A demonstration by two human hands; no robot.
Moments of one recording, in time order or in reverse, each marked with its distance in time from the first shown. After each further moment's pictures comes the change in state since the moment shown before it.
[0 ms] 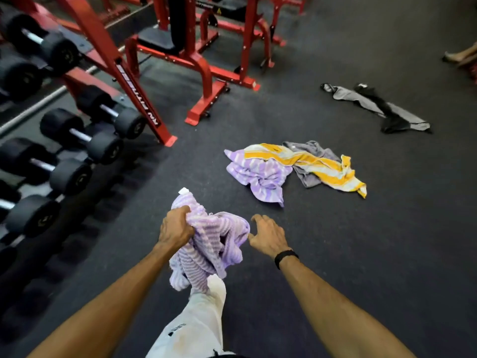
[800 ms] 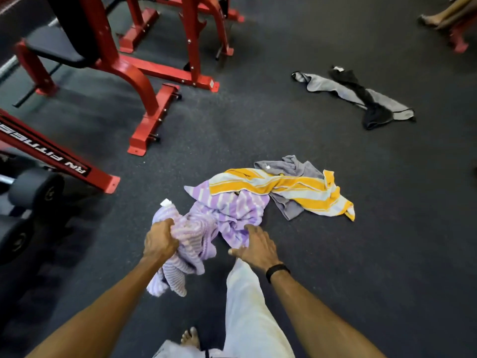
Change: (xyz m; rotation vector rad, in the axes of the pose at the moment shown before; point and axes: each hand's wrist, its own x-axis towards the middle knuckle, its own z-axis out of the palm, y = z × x) left_hand 0.436 0.209 0.047 0.090 -0.175 -0.061; right_hand 0.388 0.118 -0.165 0.189 -0.095 0.219
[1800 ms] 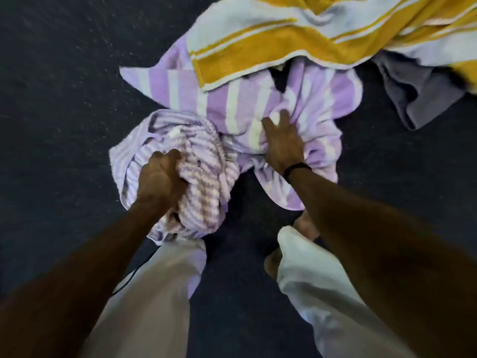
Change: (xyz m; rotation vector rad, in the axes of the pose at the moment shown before) left_hand 0.456 -0.164 0.379 0.357 -0.374 0.023; right_hand 0.560 0.209 0.348 -0.310 -0.104 0.114
